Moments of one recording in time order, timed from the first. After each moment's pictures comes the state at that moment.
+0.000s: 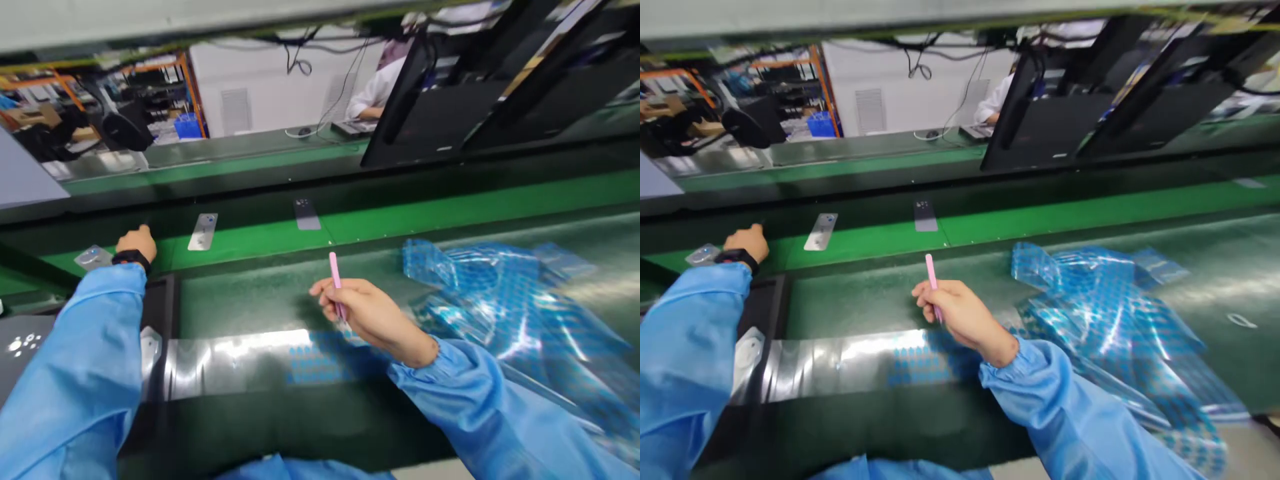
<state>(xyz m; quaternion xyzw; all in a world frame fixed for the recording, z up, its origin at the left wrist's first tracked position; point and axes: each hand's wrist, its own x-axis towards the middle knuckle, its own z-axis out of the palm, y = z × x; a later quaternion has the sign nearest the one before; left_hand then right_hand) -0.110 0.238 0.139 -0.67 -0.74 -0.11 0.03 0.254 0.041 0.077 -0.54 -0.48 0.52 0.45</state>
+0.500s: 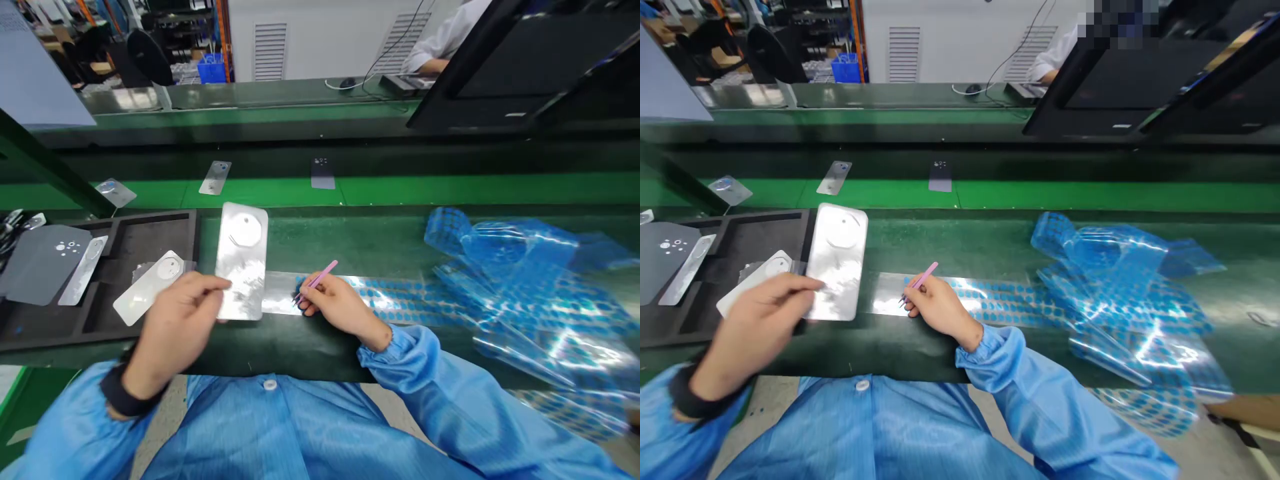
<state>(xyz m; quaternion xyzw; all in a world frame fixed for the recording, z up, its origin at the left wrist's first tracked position) -0.048 -0.036 0.123 -0.67 -0.64 -0.29 -0.22 0.203 -0.011 0.026 -0.56 -0.51 0.57 0.32</state>
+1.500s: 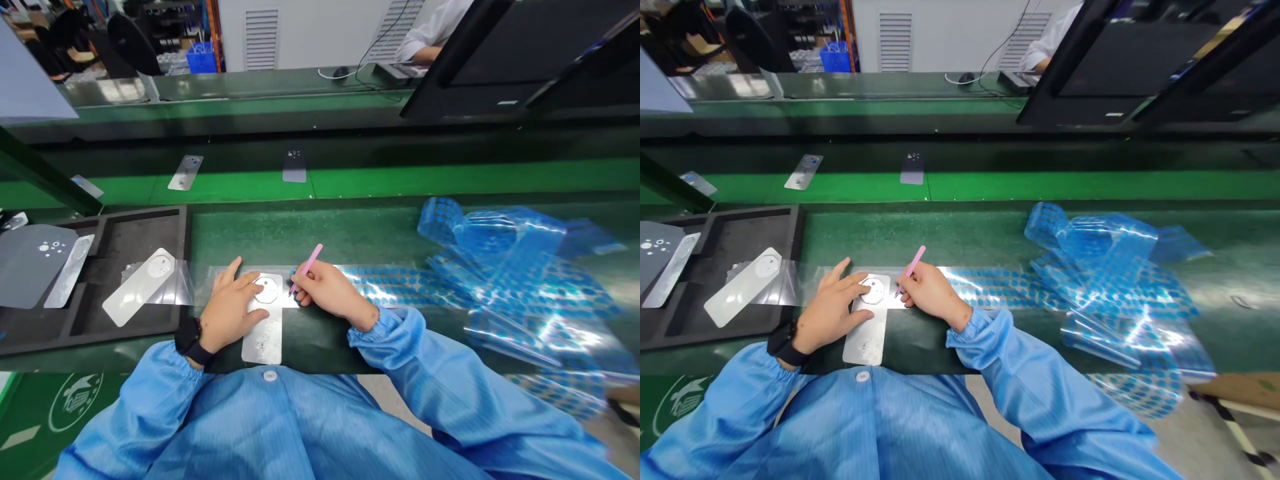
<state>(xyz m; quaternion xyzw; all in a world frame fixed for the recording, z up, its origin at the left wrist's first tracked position) -0.016 -0.010 0.035 -0.86 -0.48 -0.06 -0.16 0.198 0.003 0.031 -0.60 -0.52 0.55 0.26</state>
